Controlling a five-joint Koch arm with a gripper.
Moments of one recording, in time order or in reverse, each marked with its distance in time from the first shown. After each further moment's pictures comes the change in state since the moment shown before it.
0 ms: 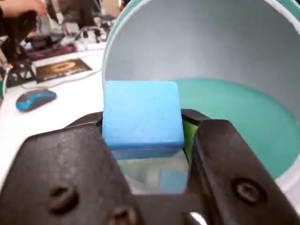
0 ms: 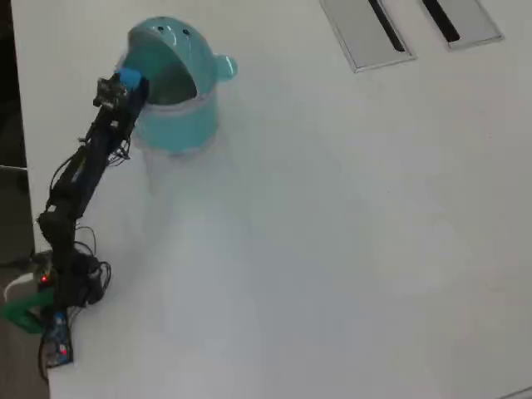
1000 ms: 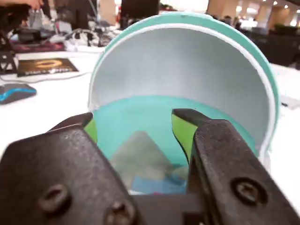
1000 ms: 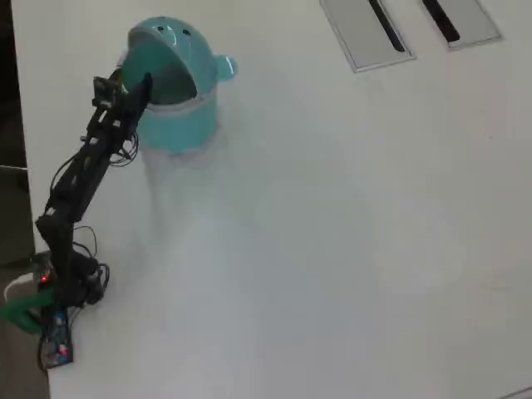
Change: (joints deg) arm 3.4 6.2 7.3 -2.1 -9.1
